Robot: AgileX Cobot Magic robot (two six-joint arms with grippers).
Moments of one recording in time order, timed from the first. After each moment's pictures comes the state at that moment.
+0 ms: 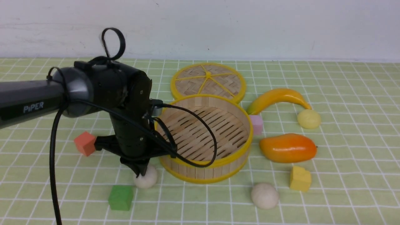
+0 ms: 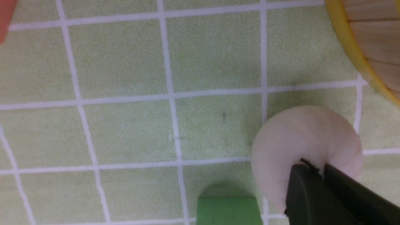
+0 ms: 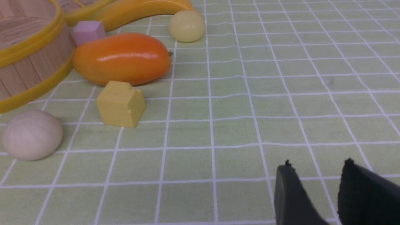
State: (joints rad) right arm -0.03 -0.01 0.02 -0.01 0.38 0.04; left arm -0.45 1.89 -1.39 0.08 0.95 -0.39
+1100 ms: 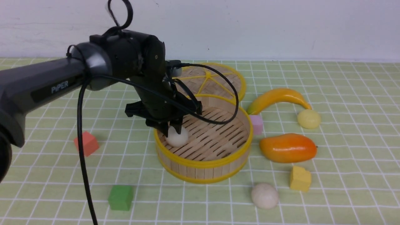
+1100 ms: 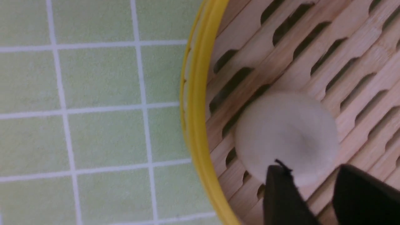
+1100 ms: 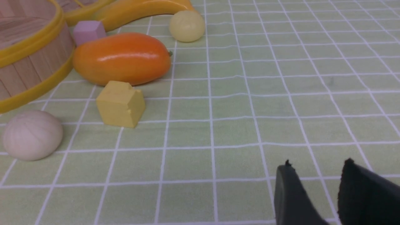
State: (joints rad) right arm -0.03 -0.01 0.02 -0.01 0.38 0.04; left arm -0.45 2.01 -1.69 -0.02 0.92 -0.37
